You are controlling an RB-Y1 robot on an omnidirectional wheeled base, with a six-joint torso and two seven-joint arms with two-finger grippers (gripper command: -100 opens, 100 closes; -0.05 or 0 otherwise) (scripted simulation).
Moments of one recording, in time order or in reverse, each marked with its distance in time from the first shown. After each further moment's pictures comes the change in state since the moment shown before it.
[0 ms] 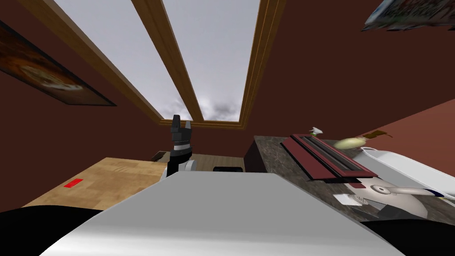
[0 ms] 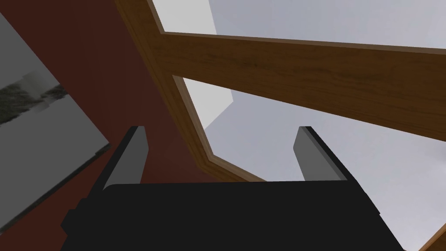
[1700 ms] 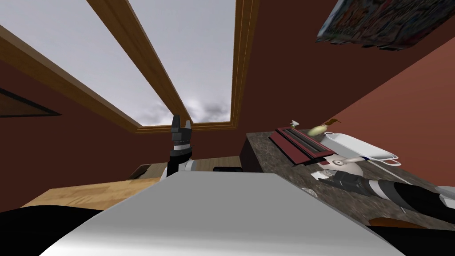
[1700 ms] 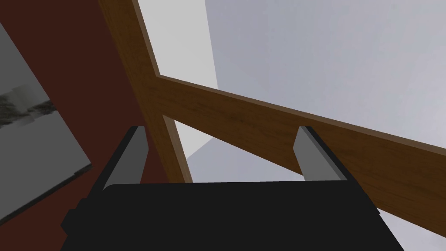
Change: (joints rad) left arm 0.000 0.000 0.000 0.000 0.000 0.000 0.000; right arm -0.255 -0.154 0.450 -0.176 -0.239 0.169 -0.015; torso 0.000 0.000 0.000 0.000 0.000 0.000
